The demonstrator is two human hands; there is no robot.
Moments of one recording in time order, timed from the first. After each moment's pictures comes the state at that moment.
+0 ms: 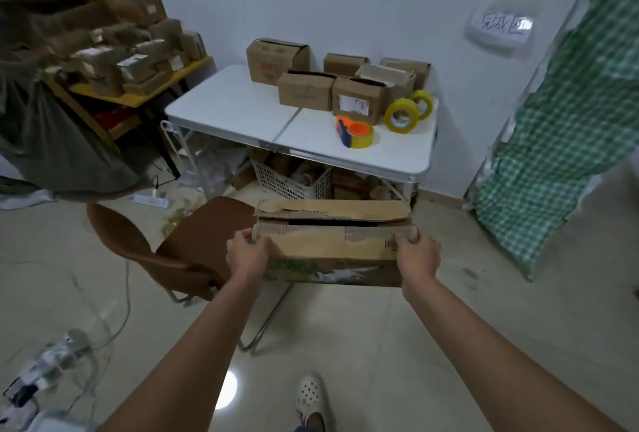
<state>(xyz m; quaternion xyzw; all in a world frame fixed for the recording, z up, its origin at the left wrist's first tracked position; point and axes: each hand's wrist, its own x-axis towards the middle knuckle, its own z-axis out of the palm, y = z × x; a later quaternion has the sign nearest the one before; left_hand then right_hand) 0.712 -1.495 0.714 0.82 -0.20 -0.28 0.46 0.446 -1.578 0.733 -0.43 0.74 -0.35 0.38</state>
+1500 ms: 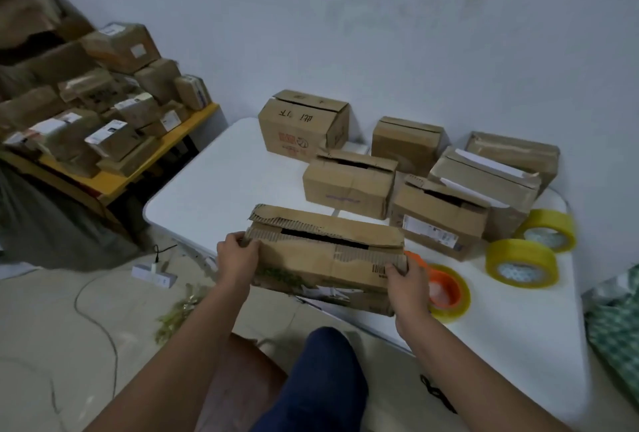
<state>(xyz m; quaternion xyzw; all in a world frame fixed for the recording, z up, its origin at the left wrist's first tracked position) 1.028 -2.023 0.721 0.86 -0.18 -0.25 0.41 0.751 -2.095 0.673 -0.48 0.68 -0.30 0.46</state>
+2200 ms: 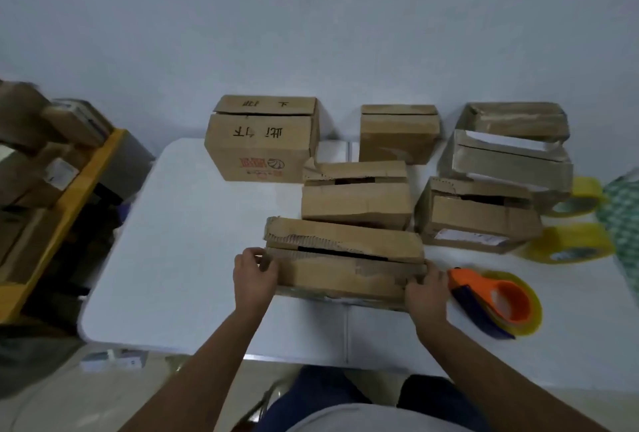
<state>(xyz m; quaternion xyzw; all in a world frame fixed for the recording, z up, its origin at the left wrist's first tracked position) 1.154 -2.180 0.660 0.80 -0.40 -0.32 0.30 0.868 -2.173 0.626 -0.38 0.81 -0.26 0.36</state>
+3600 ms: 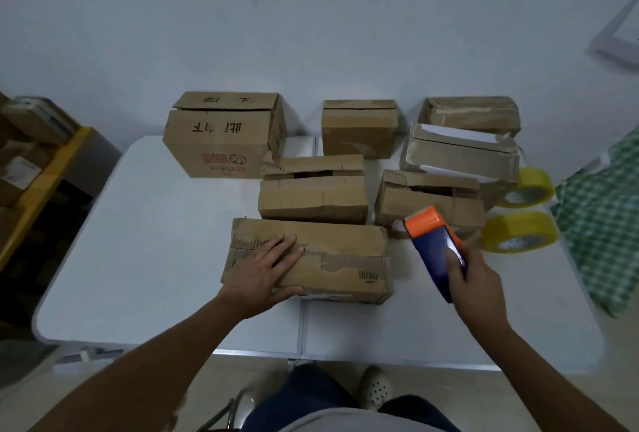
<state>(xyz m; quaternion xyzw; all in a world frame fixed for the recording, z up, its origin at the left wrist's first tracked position) 1.101 -2.181 0.643 0.52 -0.85 -0.10 -0.06 0.728 -2.129 0.723 -0.51 0.76 -0.27 0.30</state>
